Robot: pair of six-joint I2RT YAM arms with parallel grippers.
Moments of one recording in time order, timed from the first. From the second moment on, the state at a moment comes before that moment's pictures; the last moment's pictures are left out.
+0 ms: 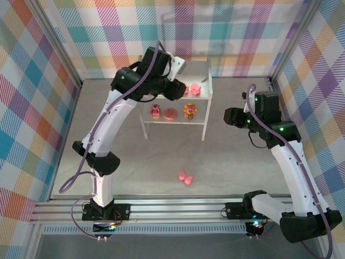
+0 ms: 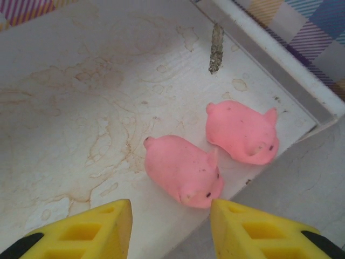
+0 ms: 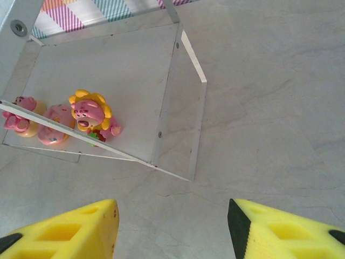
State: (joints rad) left arm -0.68 1.93 2.55 -1.30 0.04 -0.05; right arm 0.21 1.06 1.27 -0.90 -0.19 0.29
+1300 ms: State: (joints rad) left arm -0.99 0.79 0.64 -0.66 -0.18 -0.64; right arm 1.12 1.36 0.84 -0.87 -0.10 0.97
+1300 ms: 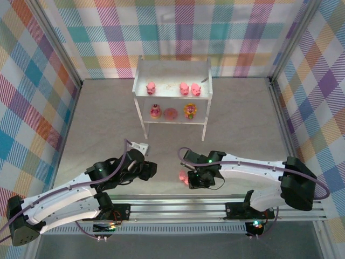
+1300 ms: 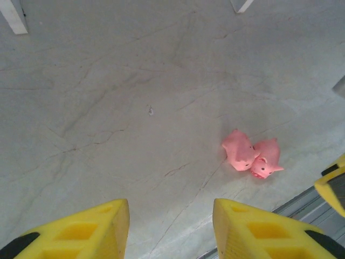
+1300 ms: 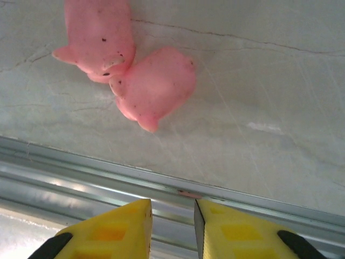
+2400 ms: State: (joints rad) left arm -0.94 0.78 0.65 -0.69 -0.19 -0.58; right arm 0.99 1.63 0.92 -0.85 -0.03 0.87
